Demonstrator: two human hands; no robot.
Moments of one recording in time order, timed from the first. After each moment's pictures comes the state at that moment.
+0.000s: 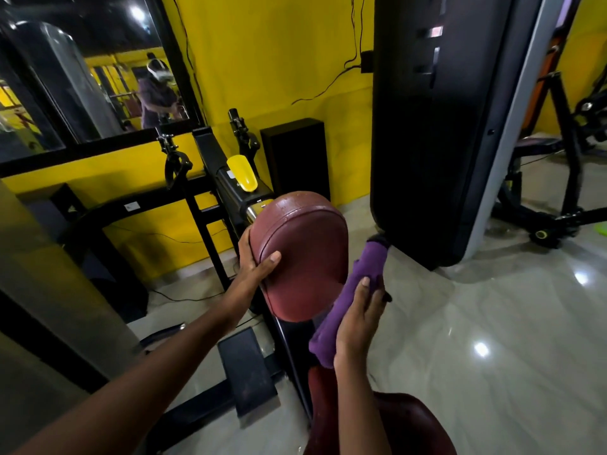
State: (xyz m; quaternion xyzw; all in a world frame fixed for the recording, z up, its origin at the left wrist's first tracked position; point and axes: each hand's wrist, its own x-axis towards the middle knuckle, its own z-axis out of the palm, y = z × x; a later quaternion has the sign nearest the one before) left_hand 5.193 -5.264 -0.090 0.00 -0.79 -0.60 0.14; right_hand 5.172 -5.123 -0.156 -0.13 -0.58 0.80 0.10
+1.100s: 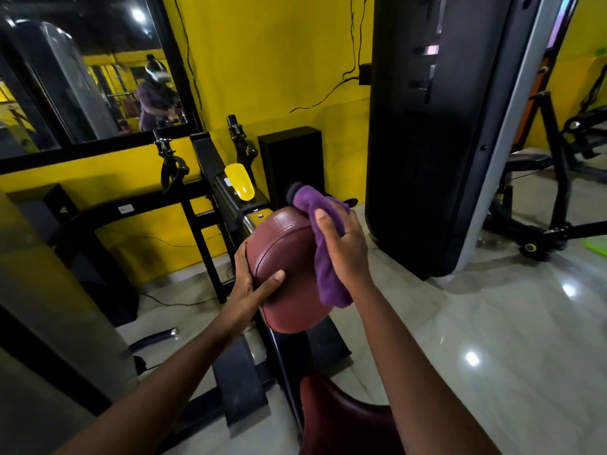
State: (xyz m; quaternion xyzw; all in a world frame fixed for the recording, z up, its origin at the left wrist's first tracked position) left_hand 5.194 -5.258 -0.094 -0.01 -0.77 -0.63 0.15; right_hand 5.085 -5.121 -0.082 0.15 -0.77 0.61 0.12
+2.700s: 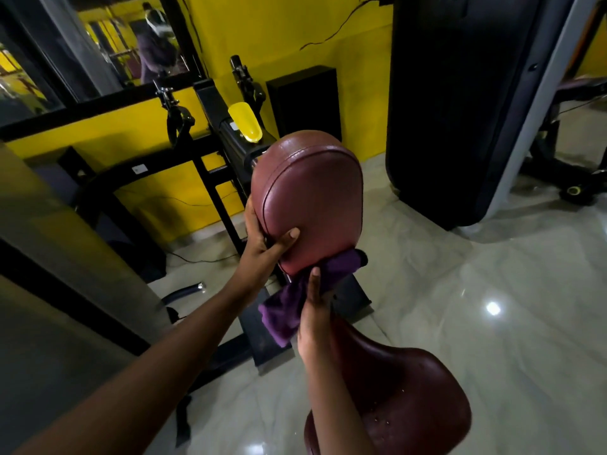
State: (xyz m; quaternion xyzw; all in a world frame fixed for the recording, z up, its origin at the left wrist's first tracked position) left_hand 5.191 -5.261 -0.132 0.02 -0.76 -0.62 0.19; right_hand 5.169 -5.210 -0.293 -0.10 -0.49 0.86 -0.09
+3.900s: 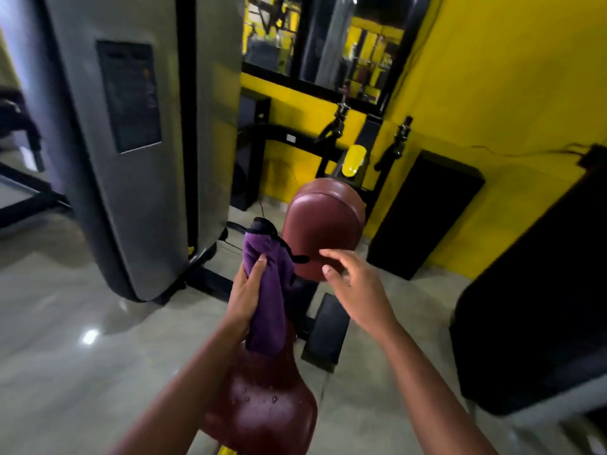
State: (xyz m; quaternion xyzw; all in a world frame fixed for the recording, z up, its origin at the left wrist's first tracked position) left_hand 5.254 -5.075 -0.130 0.39 -0.40 -0.68 0.47; right_hand 5.099 -4.993 -0.073 0.61 -0.70 0.37 -0.07
